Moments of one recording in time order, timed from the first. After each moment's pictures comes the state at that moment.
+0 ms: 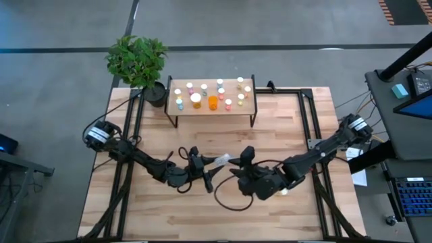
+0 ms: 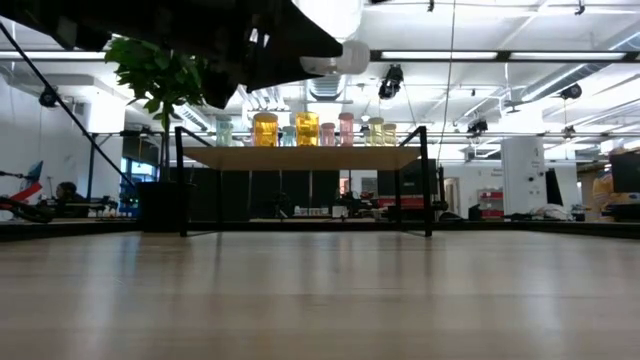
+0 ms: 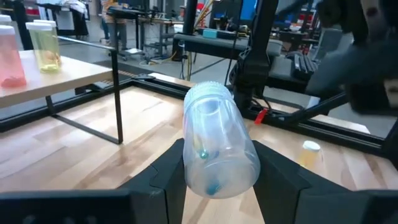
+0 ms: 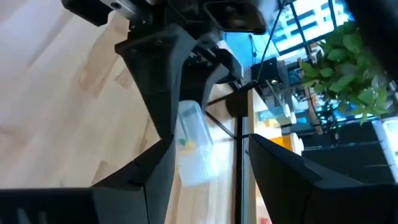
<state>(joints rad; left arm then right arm) -0.45 1.72 0.78 0.86 -0.85 -0.25 0.53 1.60 1.25 -0.33 0.80 -0.51</state>
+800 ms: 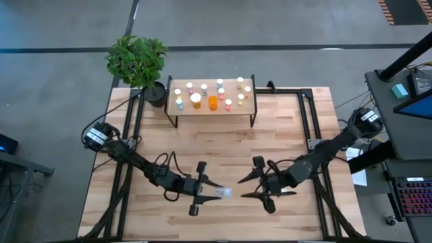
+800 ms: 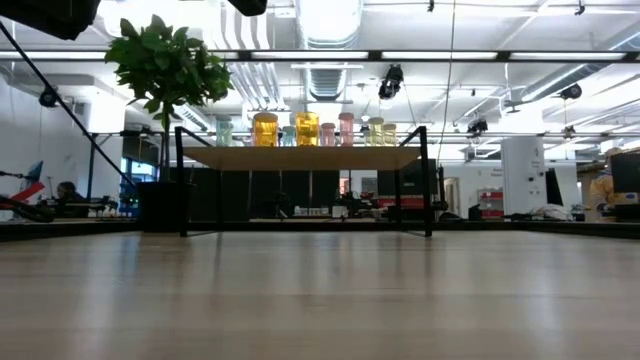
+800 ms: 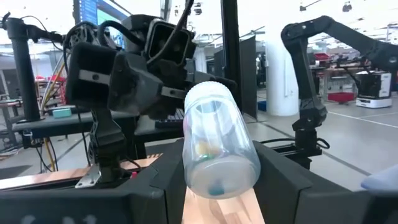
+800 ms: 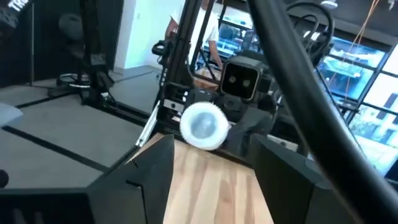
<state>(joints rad) -0.52 1.71 0.78 1.17 -0.32 0.12 0.58 1.40 0.70 0.75 0.31 -0.31</state>
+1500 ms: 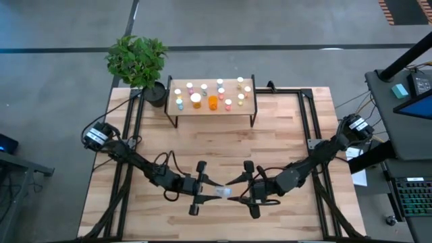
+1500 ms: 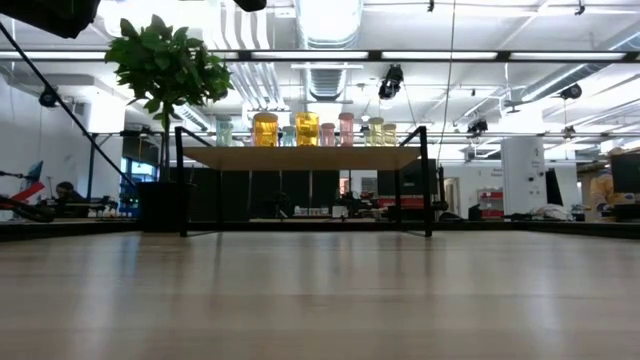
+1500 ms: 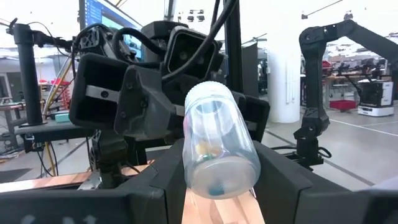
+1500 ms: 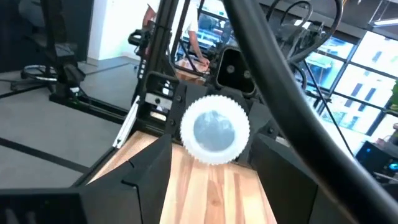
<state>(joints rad) -0.52 1.71 0.79 1.20 -0.33 0.12 0.58 1.59 0.86 0.78 0.42 -0.32</state>
